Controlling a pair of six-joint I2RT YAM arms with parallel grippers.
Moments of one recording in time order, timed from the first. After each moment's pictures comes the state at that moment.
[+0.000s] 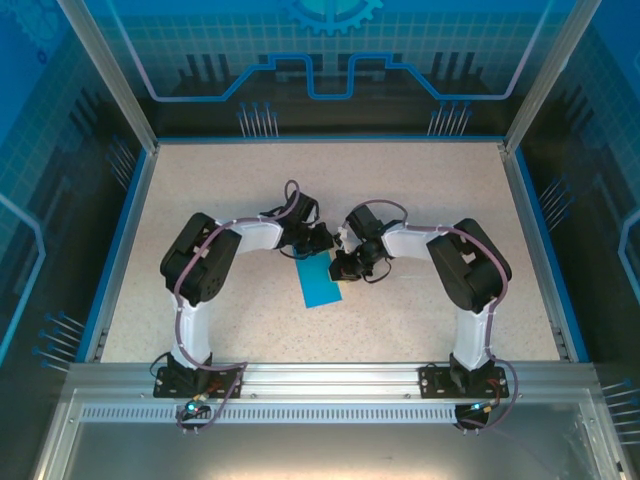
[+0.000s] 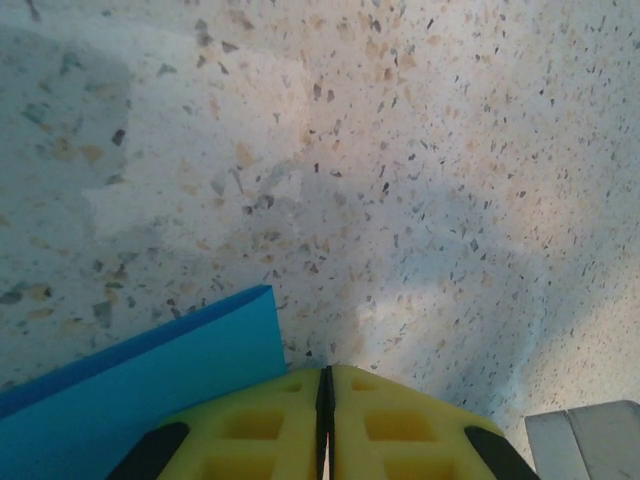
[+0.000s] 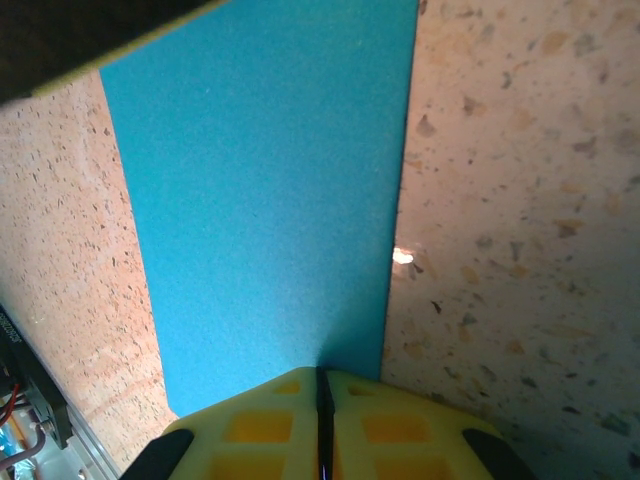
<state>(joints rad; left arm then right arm) -0.48 2.02 1.19 -0.16 0.37 -0.82 0.57 1.94 1.06 -0.41 -0.58 0.44</state>
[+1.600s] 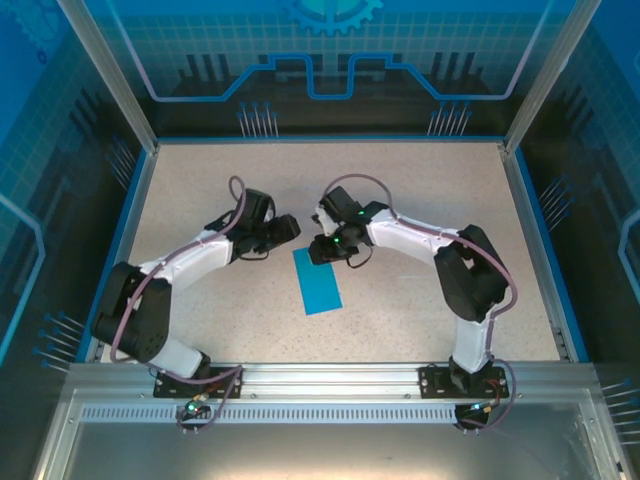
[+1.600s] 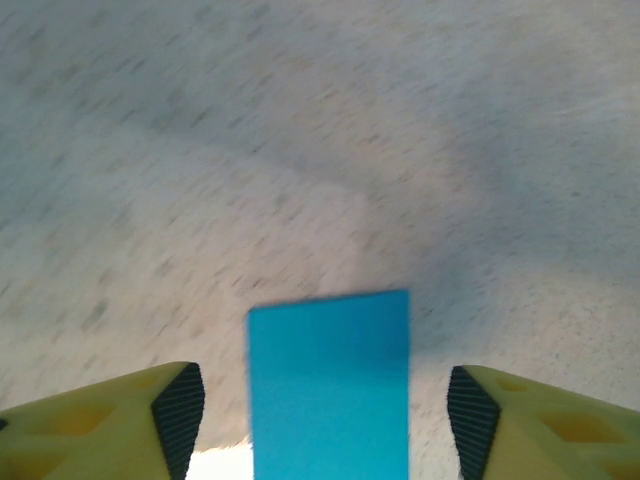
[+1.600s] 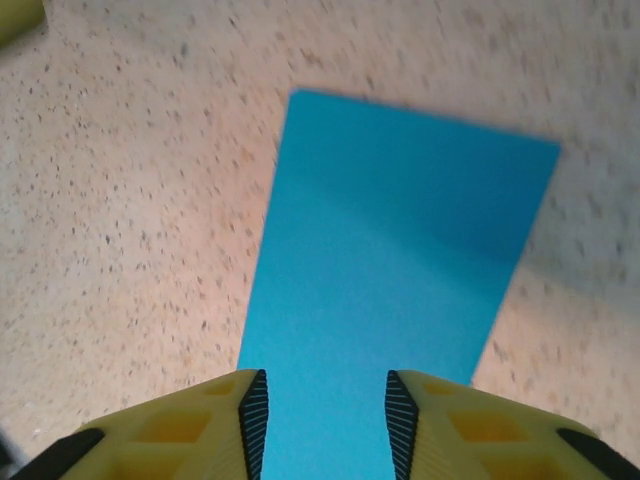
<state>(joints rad) -0.36 1.49 0.88 -0.30 0.13 -0.82 0.71 1.92 1.39 -0.63 -0.27 0.37</state>
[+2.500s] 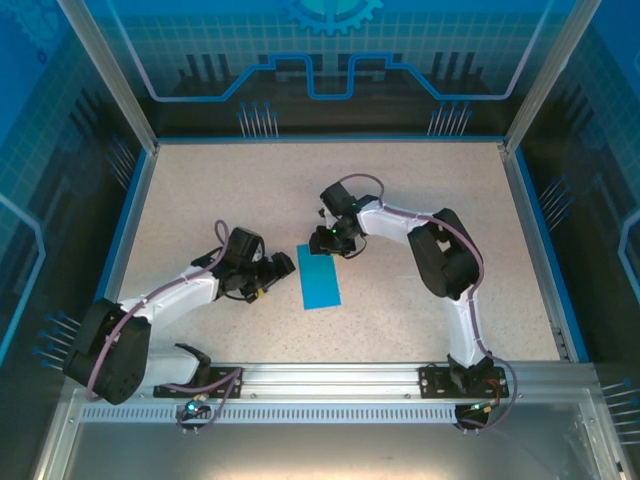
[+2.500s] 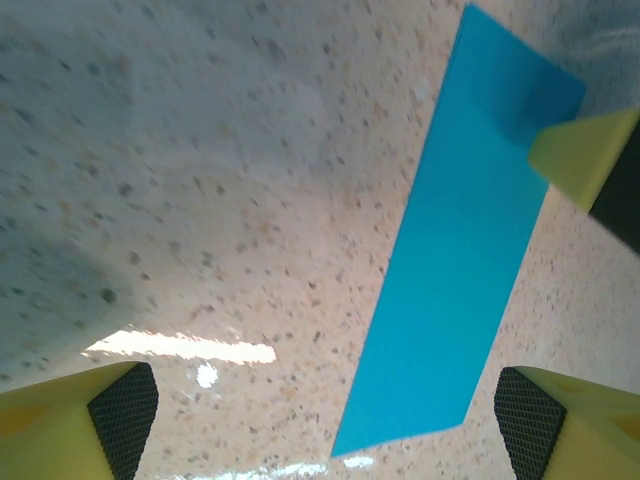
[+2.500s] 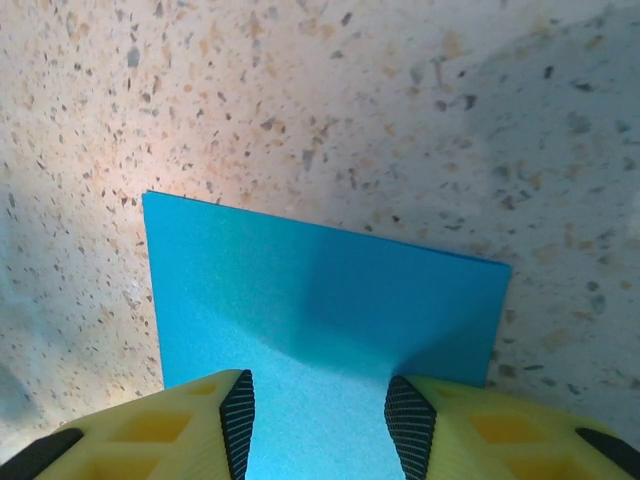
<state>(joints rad) -0.42 1.28 0.60 -0.36 0.27 -1.02 0.61 2.13 1.49 -0.60 -0.33 0.55</state>
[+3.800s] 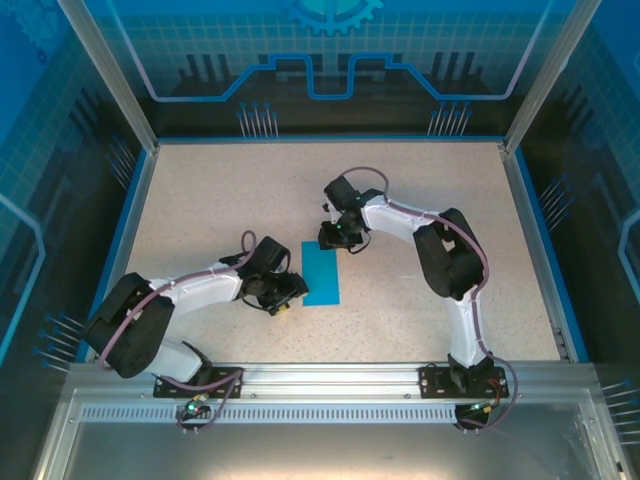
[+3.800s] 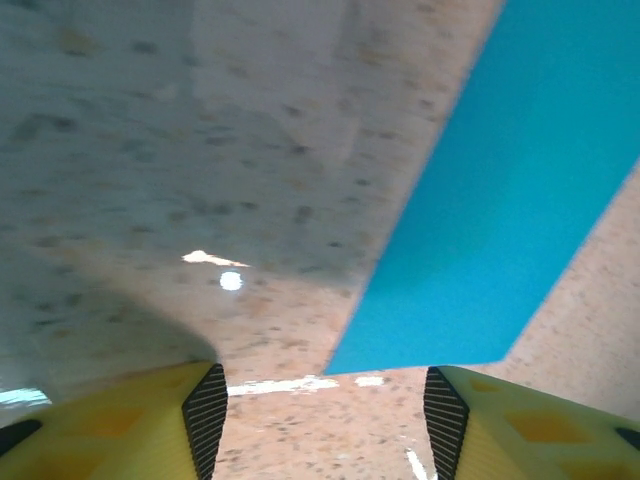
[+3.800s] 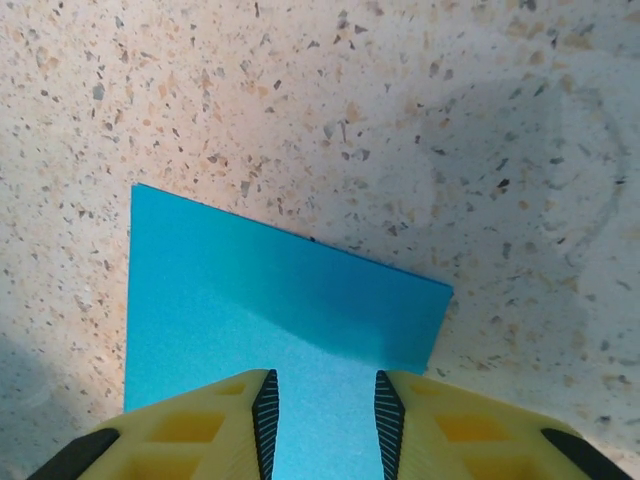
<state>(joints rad) -0.59 1.44 0.65 -0.36 0.32 -1.15 0.60 2.10 1.53 -0.68 -0.22 0.43</state>
